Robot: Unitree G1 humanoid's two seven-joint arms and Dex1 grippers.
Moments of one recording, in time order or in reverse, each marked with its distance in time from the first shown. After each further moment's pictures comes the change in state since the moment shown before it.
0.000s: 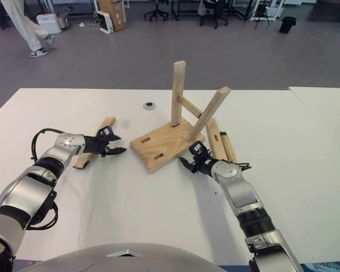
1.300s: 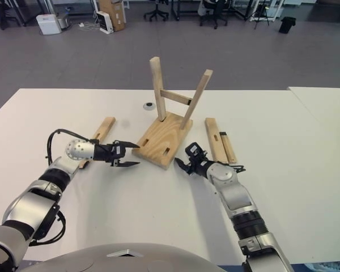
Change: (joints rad) left arm 0.204 0.007 0.131 -0.290 0.180 -0.347 -0.217; right arm 0.028 0.059 -0.040 -0.004 -0.035 -0.030 -0.001
